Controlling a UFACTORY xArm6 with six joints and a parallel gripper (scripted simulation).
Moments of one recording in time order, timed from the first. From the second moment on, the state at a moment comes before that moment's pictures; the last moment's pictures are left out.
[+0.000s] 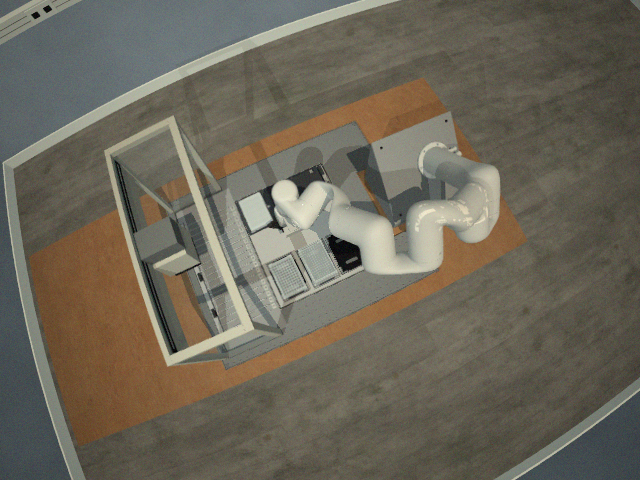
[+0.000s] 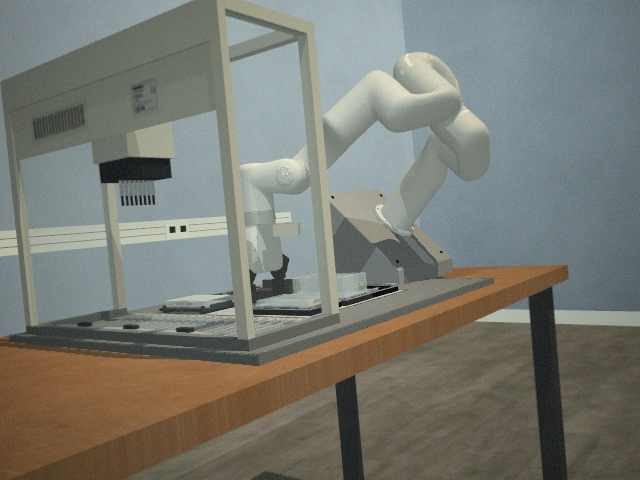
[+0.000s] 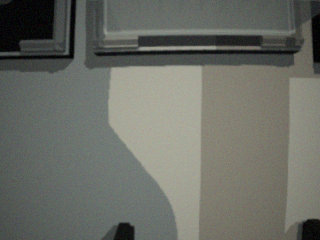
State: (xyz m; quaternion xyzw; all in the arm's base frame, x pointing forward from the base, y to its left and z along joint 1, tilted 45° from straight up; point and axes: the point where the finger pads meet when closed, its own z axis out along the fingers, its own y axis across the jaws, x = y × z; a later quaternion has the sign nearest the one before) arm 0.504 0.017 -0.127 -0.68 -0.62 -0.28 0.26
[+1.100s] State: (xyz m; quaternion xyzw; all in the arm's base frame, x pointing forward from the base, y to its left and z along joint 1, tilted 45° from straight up) arm 0.503 0.006 -0.137 -0.68 -0.62 -0.28 0.26
